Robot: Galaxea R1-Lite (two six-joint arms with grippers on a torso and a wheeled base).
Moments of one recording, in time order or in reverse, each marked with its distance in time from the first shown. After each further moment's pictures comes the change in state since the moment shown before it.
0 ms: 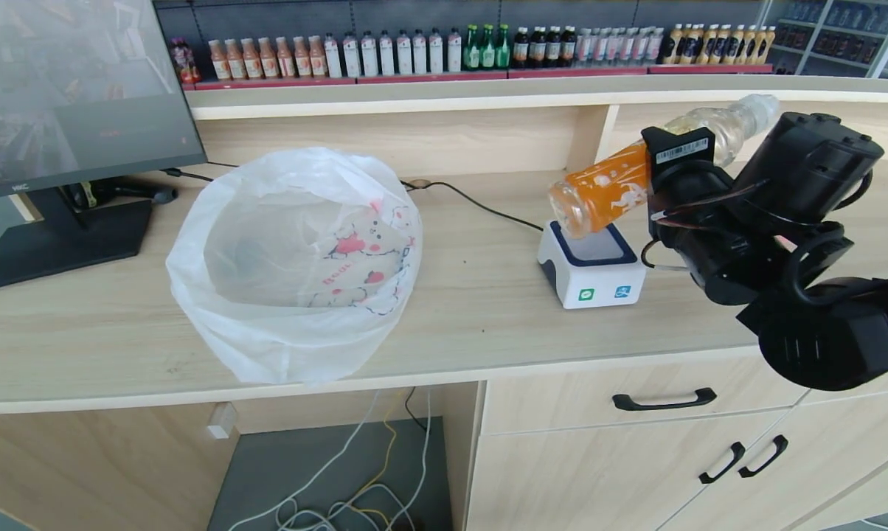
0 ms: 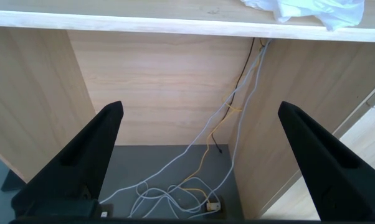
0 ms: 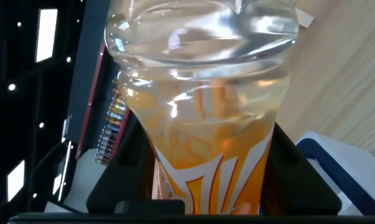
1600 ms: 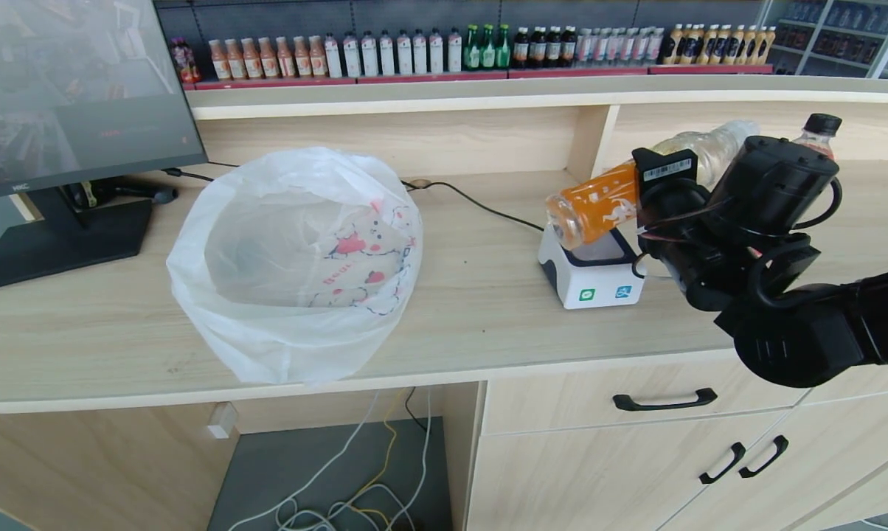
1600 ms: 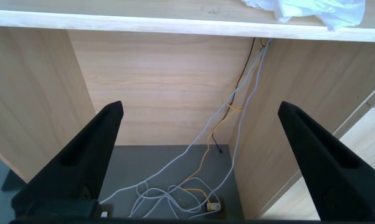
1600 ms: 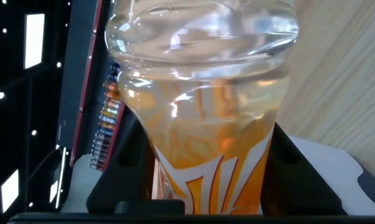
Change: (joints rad) left arm 0.000 0.000 0.000 0.000 0.000 0.000; right arm -0.030 0.058 -0.008 -0.002 0.006 0.049
